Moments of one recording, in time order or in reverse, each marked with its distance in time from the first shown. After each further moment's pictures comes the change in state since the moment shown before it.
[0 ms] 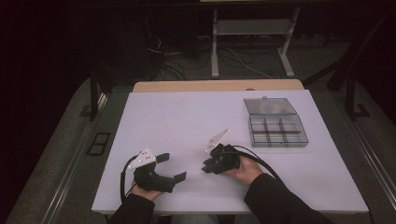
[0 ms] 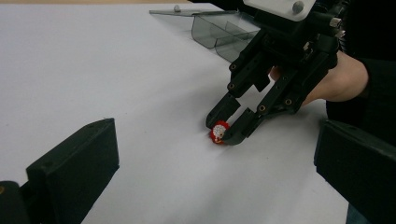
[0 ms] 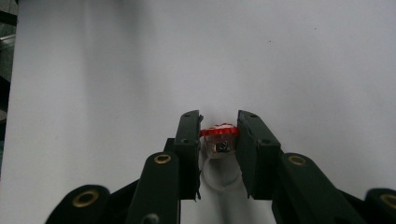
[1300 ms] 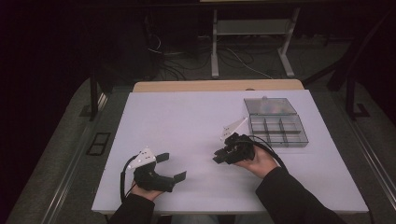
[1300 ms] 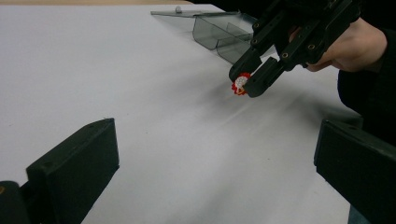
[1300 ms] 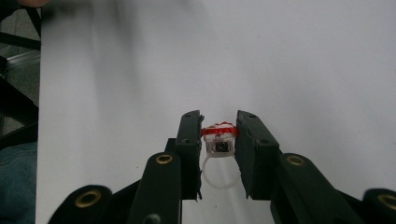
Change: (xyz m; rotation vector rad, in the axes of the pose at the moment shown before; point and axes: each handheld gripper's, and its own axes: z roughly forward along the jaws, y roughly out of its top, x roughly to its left) left arm 0.001 0.000 0.000 -0.002 0.005 0.002; right arm -0.017 -0.006 -0.052 -0.037 -0.012 0.059
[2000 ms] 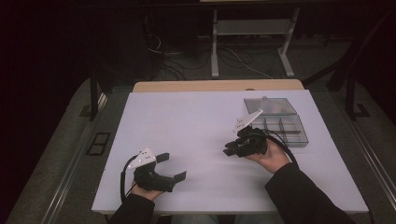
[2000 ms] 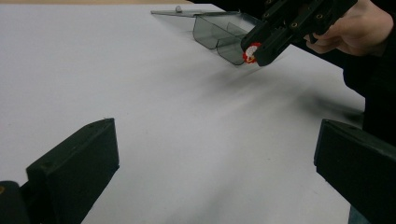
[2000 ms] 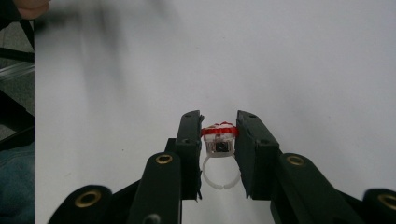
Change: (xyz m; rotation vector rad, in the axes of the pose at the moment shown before) left arm 0.000 0.000 0.000 0.001 -0.001 -0.004; right arm -0.015 -0.010 -0.035 -0.037 -0.043 0.042
